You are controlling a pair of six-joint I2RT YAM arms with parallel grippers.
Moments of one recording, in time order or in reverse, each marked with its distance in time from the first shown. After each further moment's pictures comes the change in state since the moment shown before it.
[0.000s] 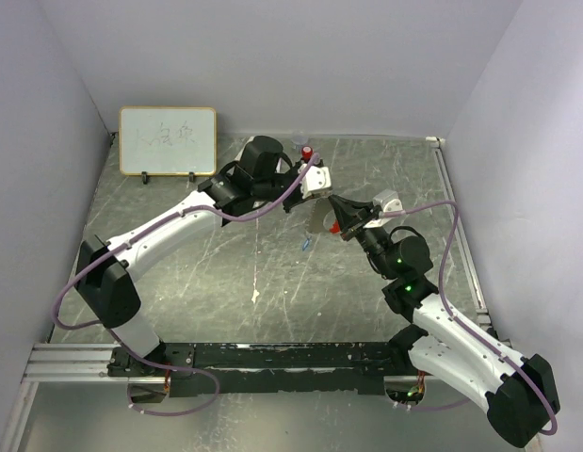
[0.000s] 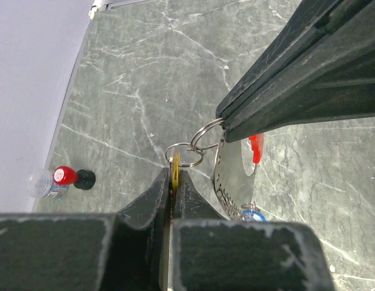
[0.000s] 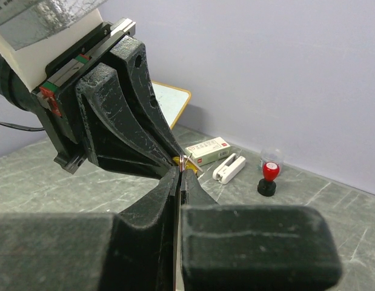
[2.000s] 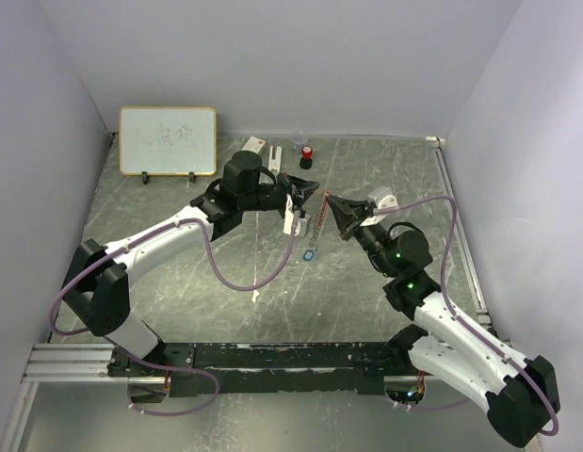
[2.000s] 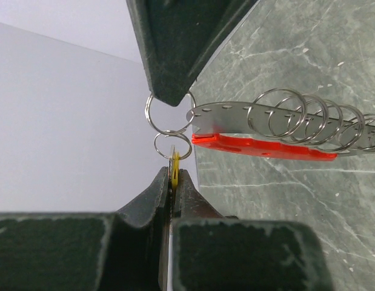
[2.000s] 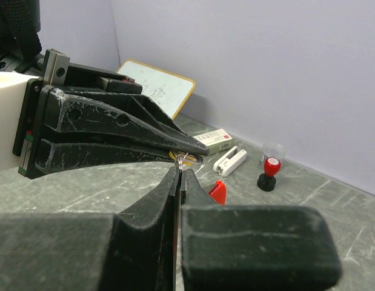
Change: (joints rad) left arm 0.058 -0.084 -0.293 0.394 0.193 0.715; right arm 0.000 -0.003 0.048 -0.105 -0.030 -0.037
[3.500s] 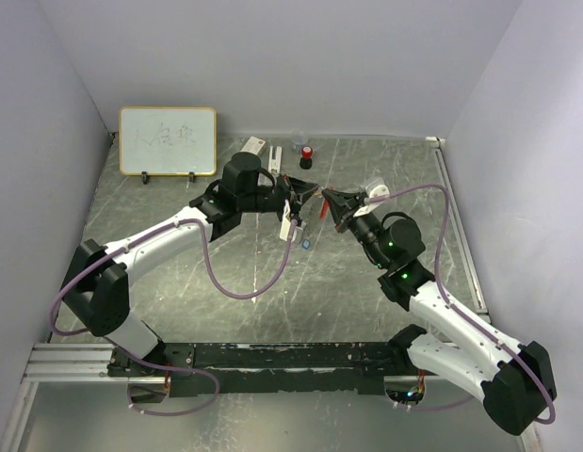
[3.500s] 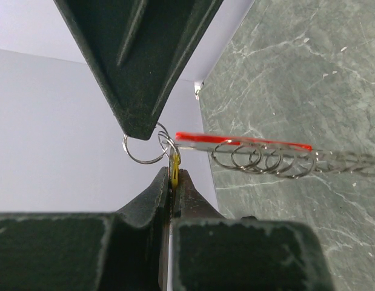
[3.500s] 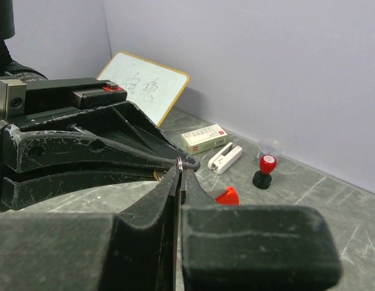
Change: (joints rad) left arm 0.002 -0.003 -0.017 -0.012 0.039 0.146; right arm 0.000 0.098 0.066 -0.006 0.018 -0.018
